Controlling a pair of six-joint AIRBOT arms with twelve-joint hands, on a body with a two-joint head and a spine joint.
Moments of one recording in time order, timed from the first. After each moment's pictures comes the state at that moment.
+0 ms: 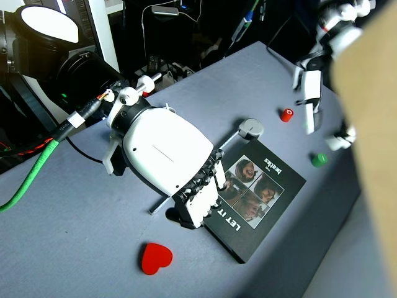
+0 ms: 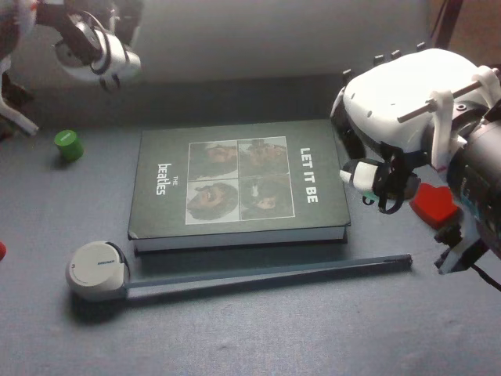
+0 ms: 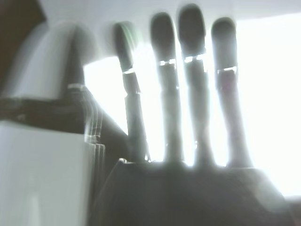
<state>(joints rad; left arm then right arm) 0.14 -0.91 0.88 -1.69 -0.71 2.78 -0.23 -1.14 0.71 -1.70 -0.98 0.63</state>
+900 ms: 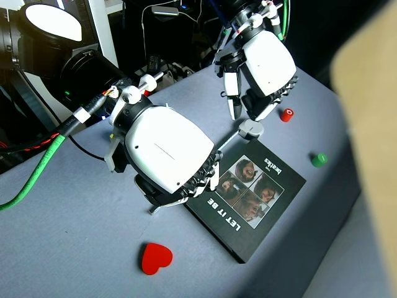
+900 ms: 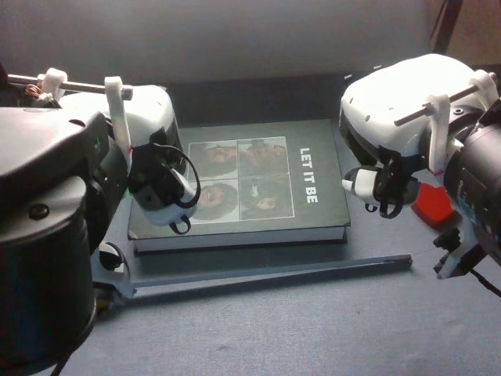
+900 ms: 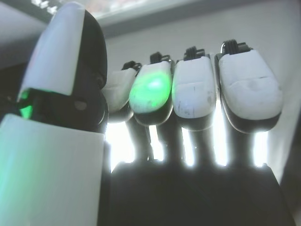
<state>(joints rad) 0.25 -1.05 0.61 -1.84 -1.25 2.43 -0.23 -1.15 0.71 -1.67 -0.99 0.62</state>
